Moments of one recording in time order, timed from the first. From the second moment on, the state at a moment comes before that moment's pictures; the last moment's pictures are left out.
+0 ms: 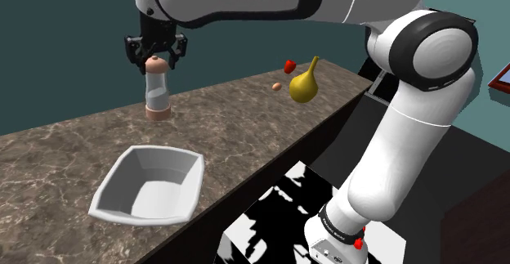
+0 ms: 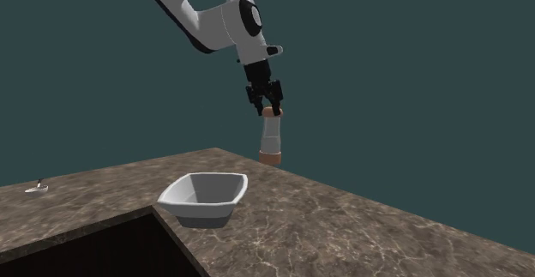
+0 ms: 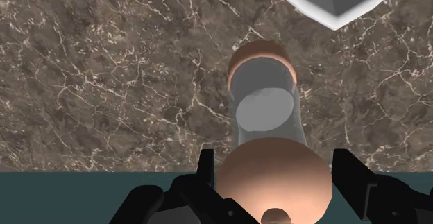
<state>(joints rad) 0.01 0.15 0.51 -1.63 -0.30 1.95 0.66</state>
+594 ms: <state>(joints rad) 0.05 0.01 0.56 -1.70 -0.24 1.87 0.73</state>
